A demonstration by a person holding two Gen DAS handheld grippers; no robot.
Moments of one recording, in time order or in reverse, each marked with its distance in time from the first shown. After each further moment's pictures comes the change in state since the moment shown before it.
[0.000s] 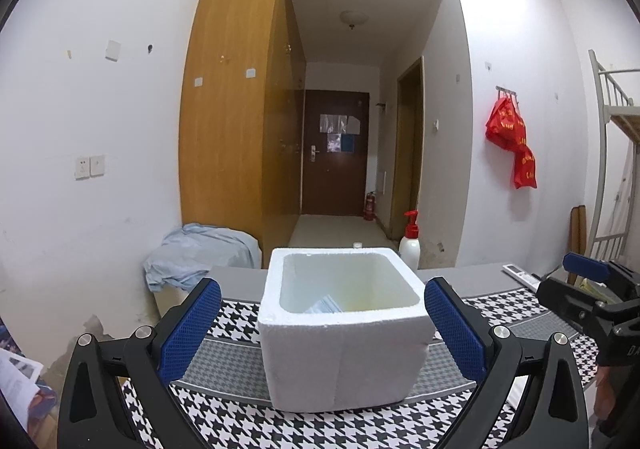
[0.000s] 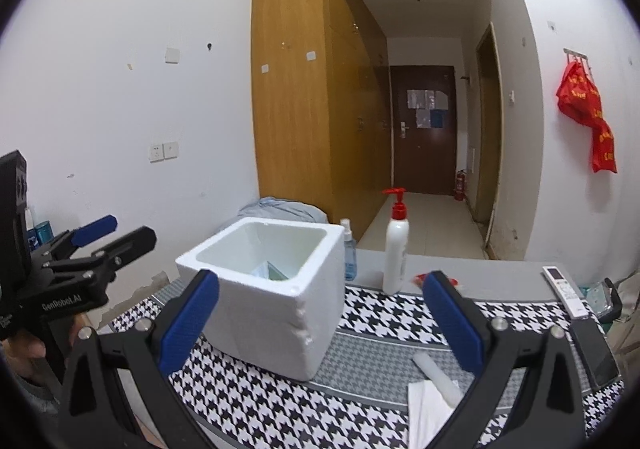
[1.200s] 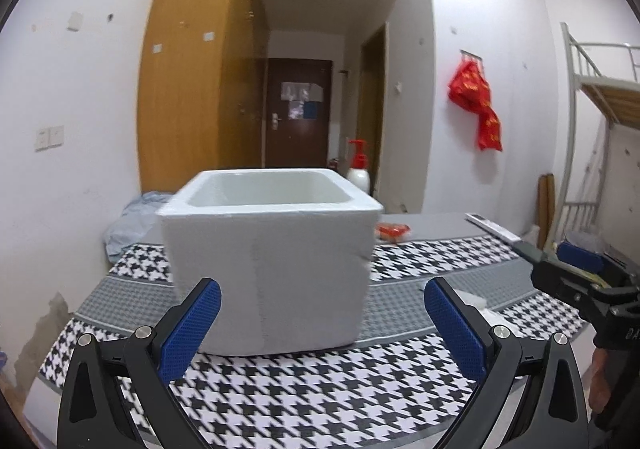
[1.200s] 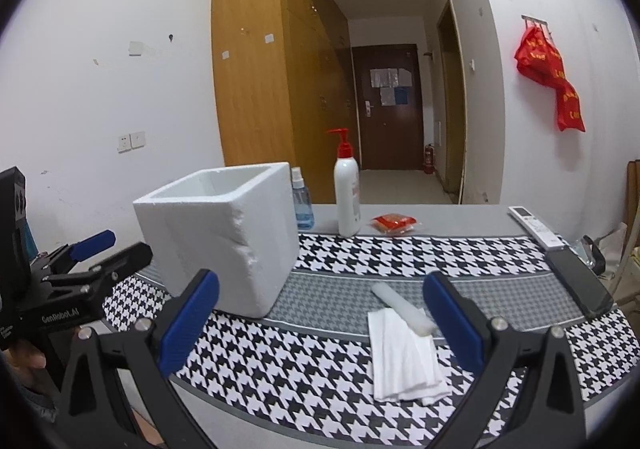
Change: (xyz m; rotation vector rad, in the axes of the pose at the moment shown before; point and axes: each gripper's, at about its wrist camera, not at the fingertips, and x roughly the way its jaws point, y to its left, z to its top) left arm 0.023 -0.048 -0.074 0.037 0.116 -0.148; right arm -0.021 -0.041 -0.075 0.089 0.053 -0.107
